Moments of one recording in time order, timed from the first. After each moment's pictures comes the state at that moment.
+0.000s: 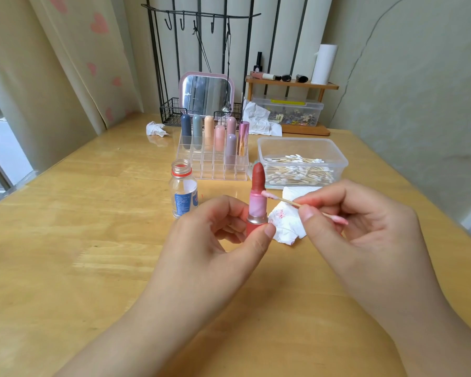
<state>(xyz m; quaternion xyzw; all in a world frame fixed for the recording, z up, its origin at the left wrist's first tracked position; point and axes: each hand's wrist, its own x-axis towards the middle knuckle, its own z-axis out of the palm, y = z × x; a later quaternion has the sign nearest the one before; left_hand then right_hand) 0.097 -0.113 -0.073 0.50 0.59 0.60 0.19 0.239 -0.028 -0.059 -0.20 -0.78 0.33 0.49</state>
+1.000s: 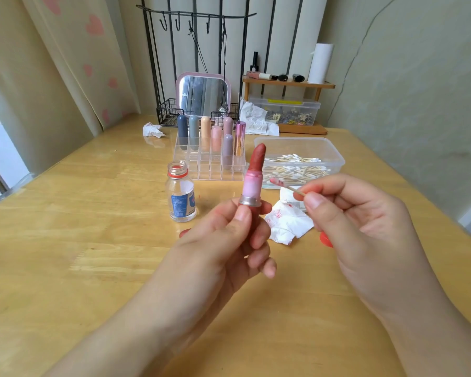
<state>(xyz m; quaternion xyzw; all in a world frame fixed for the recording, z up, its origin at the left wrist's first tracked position) 0.100 -0.104 -0.077 0.37 0.29 0.69 0.55 0.238 -0.030 -0.049 -0.19 -0.74 0.43 0.48</state>
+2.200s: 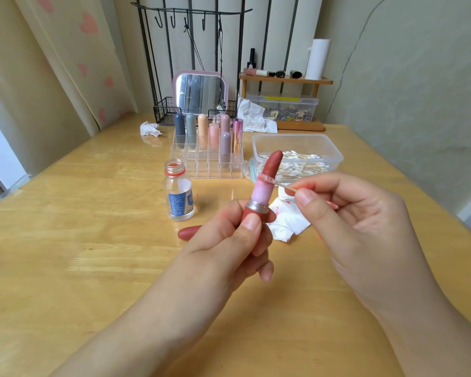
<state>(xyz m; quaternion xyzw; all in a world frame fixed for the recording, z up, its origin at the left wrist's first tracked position) 0.105 -0.112 -0.074 0.45 0.37 0.65 0.50 0.237 -0.029 -0.052 -0.20 -0.74 0.42 0.48</state>
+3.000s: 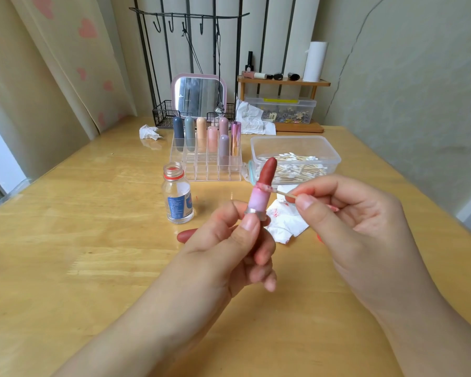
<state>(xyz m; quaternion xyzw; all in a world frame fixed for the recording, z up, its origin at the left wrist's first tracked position) 0.105 -0.113 -0.073 0.41 0.34 0.65 0.53 0.239 -0.029 -0.050 -0.20 -0.74 0.42 0.48</state>
